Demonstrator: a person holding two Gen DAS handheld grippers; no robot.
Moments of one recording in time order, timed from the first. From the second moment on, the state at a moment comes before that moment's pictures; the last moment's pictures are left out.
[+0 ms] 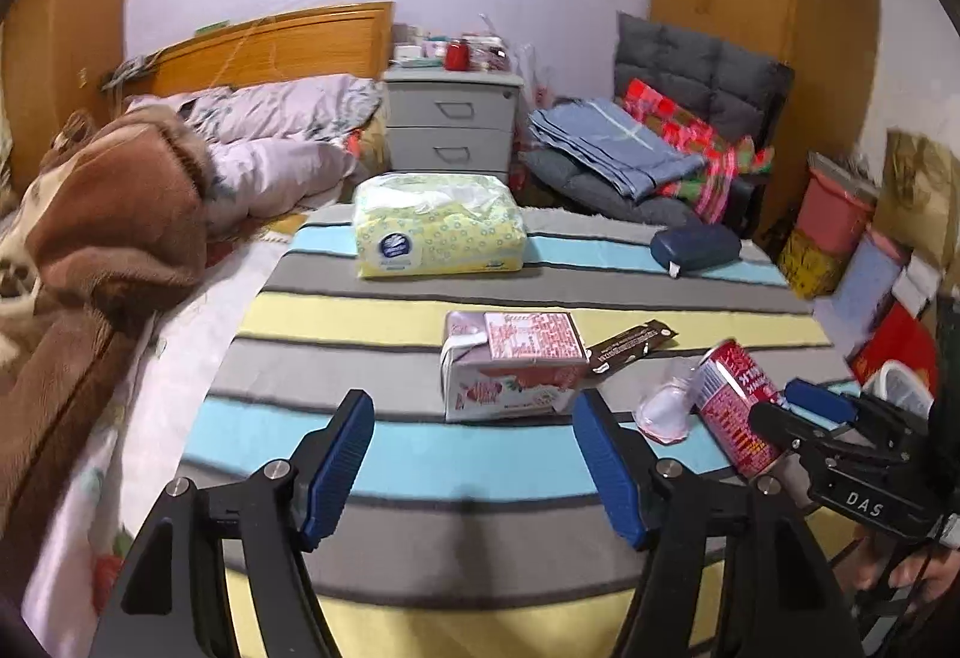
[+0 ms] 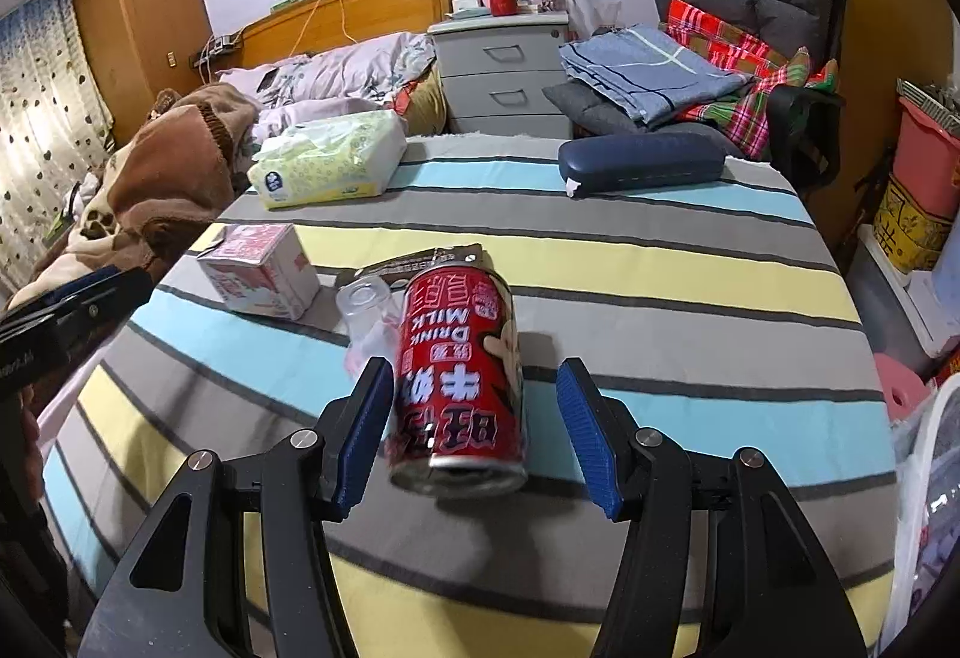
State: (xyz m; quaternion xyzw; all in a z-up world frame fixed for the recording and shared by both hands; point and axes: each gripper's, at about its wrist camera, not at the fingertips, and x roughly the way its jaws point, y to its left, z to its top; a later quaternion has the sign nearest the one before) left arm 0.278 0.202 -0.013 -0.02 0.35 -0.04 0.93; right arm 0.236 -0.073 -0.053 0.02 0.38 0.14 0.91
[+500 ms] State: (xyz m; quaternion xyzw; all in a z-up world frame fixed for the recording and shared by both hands) left arm 0.324 0.193 -0.041 -0.03 0.38 -0.12 0.92; right arm 0.254 -0.063 -0.062 0.00 0.41 0.15 0.90
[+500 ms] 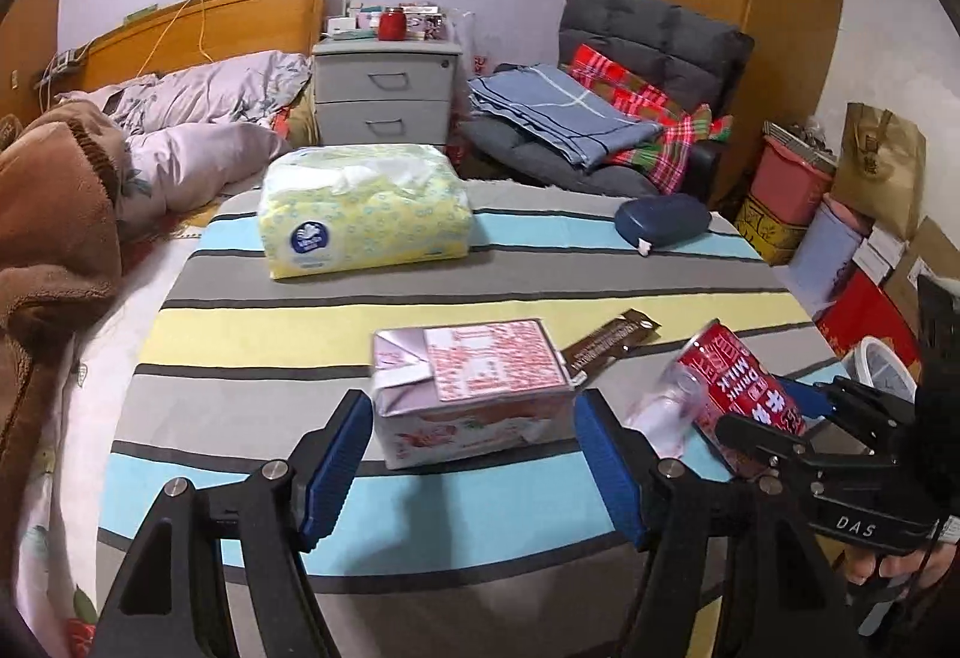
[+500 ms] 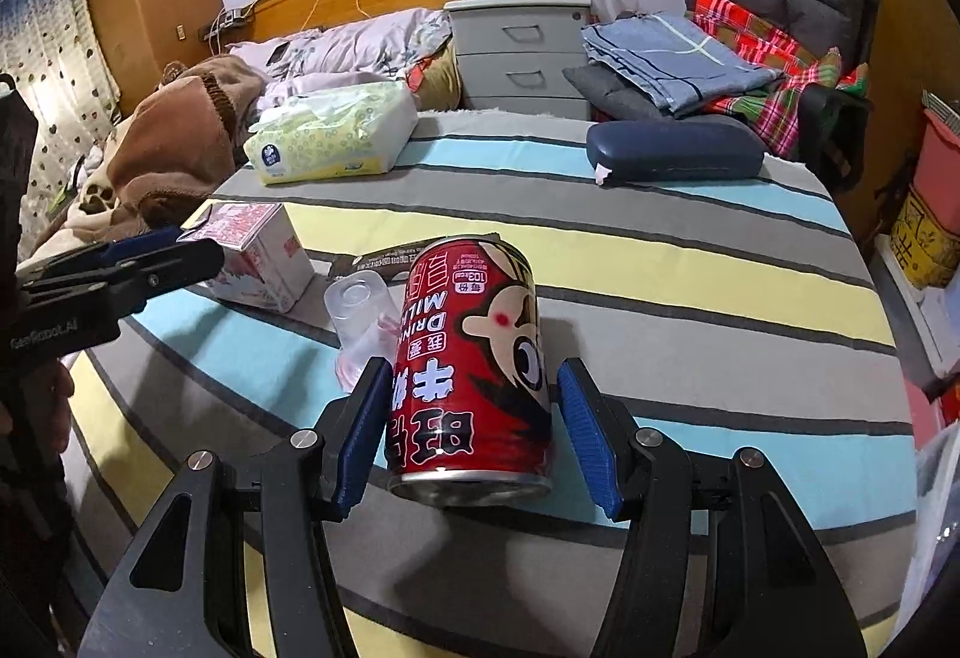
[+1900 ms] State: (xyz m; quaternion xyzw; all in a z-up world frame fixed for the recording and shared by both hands) left arm 0.360 0.147 -0.056 0.03 0.41 -0.19 0.89; right arm 0.263 -0.087 -0.065 0.02 0.41 0.14 0.90
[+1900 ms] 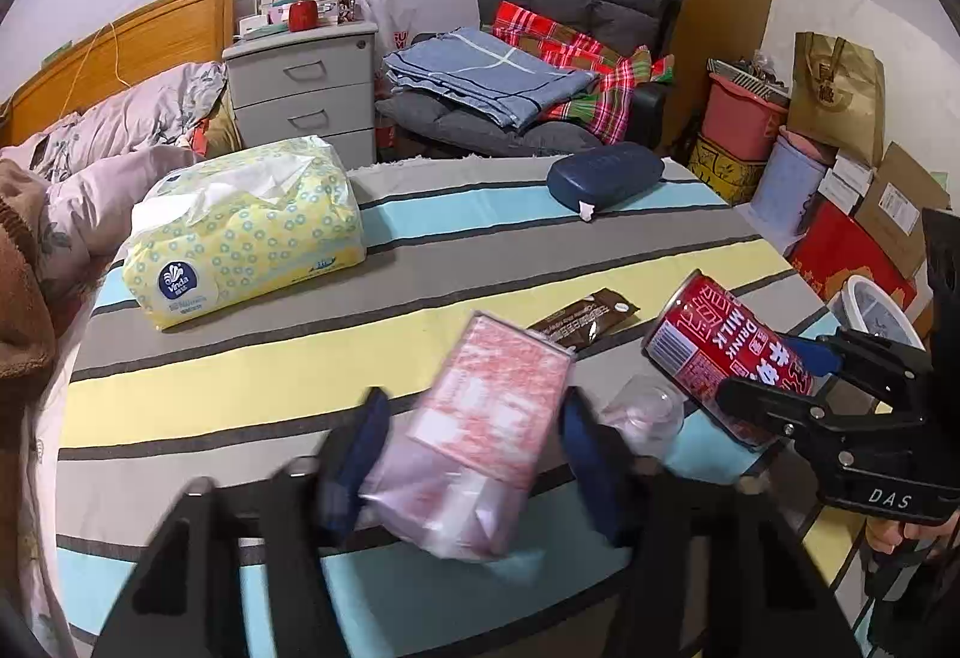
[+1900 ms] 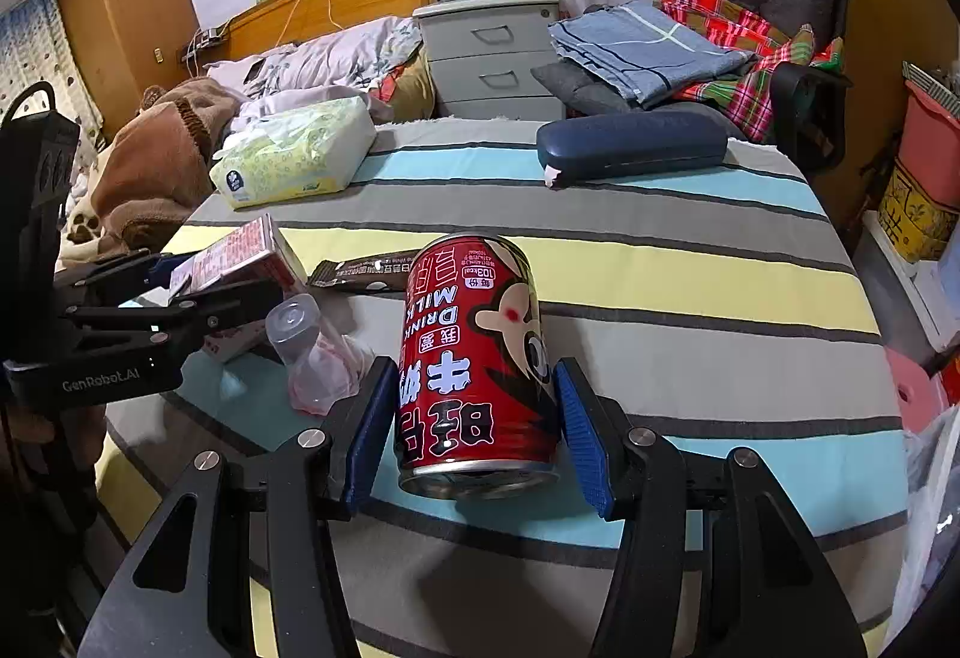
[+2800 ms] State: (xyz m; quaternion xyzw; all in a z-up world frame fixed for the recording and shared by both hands) left arm 0.285 0.129 -0.011 0.03 0.38 -0.13 0.91; right arm 0.237 -0.104 -0.045 0.05 0.38 0.14 0.91
